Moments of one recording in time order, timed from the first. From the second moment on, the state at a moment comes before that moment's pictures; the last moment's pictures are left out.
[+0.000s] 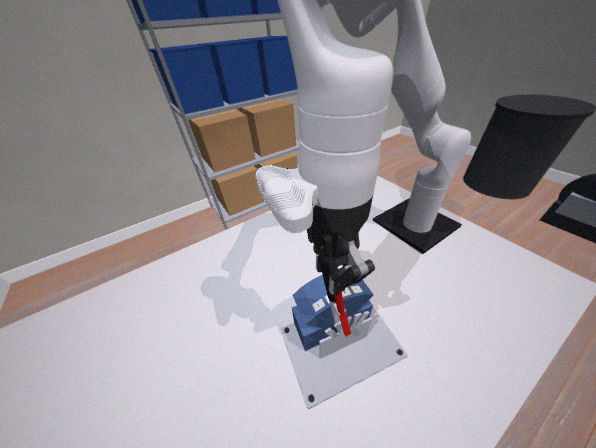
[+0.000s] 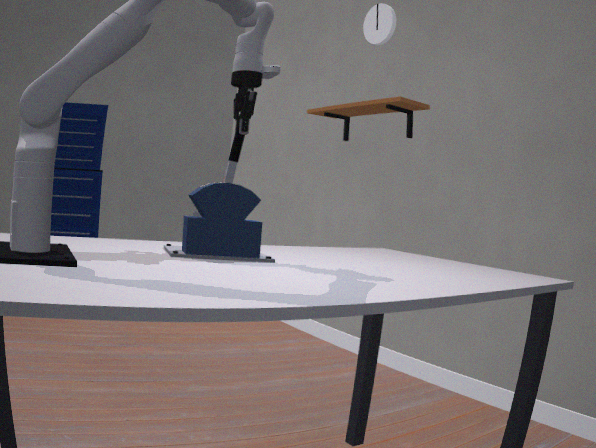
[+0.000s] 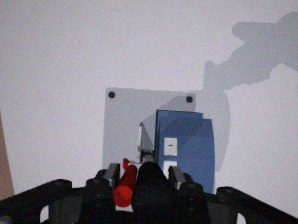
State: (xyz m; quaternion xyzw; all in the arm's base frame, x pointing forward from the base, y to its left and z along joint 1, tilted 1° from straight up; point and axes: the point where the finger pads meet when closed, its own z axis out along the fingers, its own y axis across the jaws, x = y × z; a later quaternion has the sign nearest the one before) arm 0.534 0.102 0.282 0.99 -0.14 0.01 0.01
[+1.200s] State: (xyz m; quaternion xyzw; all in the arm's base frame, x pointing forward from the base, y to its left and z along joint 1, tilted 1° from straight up) arm 0.530 0.103 0.283 0.99 -0.14 0.01 0.01
